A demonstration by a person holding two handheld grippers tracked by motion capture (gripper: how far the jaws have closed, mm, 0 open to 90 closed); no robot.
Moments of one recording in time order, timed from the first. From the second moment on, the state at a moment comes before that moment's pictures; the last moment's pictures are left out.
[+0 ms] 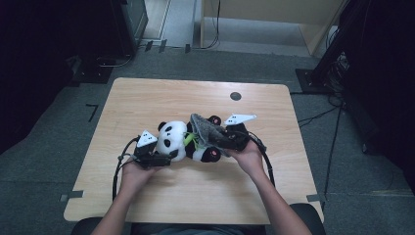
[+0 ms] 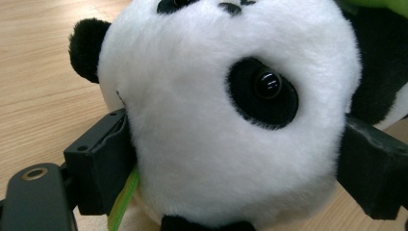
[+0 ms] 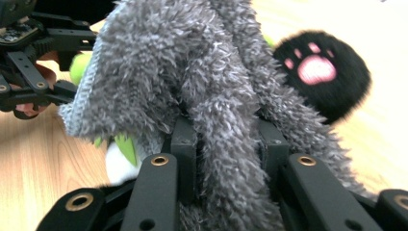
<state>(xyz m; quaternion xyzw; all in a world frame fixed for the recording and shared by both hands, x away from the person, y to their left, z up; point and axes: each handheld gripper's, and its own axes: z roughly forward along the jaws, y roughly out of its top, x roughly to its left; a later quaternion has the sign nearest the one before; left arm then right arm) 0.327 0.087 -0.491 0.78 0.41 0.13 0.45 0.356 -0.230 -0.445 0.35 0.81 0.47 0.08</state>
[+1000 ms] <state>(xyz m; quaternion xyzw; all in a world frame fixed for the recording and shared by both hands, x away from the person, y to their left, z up) 0.330 0.089 -0.491 0.77 0.41 0.12 0.46 0.355 -0.278 -0.446 0.40 0.81 0.42 0.05</state>
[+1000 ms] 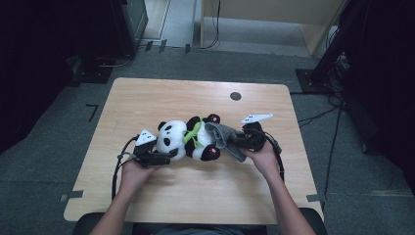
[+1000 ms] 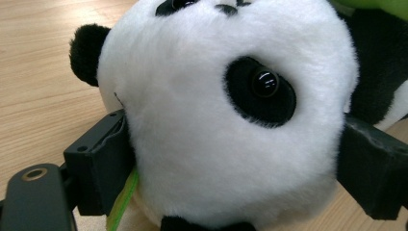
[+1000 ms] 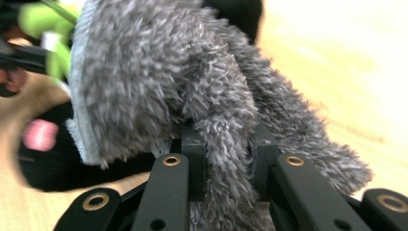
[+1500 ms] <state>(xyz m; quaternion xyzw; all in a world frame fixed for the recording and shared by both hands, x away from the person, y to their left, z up) 0.330 0.087 -0.490 0.77 0.41 0.13 0.47 0.374 -0.199 -0.378 0.33 0.84 0.43 0.07</state>
